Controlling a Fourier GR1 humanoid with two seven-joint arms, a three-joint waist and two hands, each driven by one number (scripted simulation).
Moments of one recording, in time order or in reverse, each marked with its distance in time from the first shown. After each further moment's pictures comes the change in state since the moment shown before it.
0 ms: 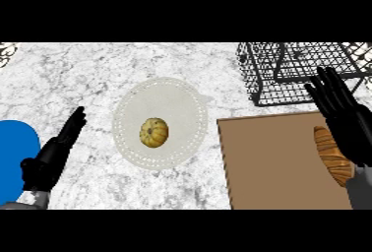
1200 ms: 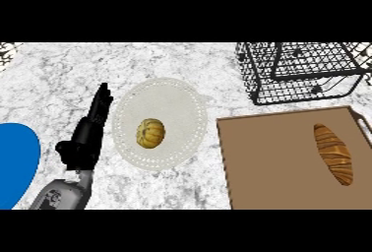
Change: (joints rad) left arm -0.155 -0.218 -0.048 -0.058 -0.085 0.218 0.074; right arm -0.089 -0.479 -0.367 0.605 -0.757 1.007 0.157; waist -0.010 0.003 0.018
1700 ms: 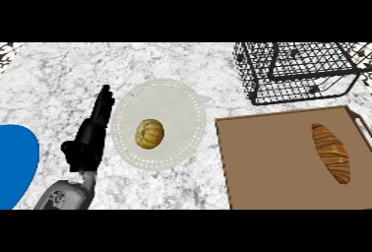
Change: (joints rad) left arm 0.005 -0.017 -0.008 0.006 -0.014 0.019 0.011; right arm -0.077 -0.201 -0.164 -0.317 0.330 0.063 0.016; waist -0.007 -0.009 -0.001
